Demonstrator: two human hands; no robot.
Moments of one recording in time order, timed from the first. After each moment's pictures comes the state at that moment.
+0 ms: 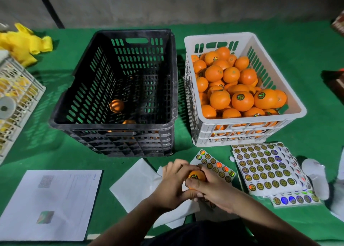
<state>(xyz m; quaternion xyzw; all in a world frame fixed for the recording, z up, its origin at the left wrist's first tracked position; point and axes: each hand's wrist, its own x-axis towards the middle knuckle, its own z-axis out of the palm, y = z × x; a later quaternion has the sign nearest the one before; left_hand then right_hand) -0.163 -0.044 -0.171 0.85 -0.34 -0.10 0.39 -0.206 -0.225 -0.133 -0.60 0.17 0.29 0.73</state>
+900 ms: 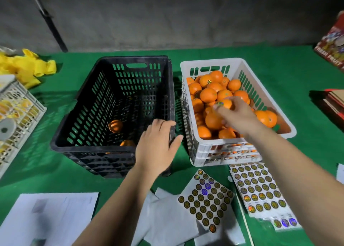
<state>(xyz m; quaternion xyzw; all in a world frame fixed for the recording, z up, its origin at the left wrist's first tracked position) -0.052 -0.053 -0.036 0.96 -0.20 0.09 0.19 -0.043 -0.323 0.004 -0.85 0.17 -0.06 0.50</state>
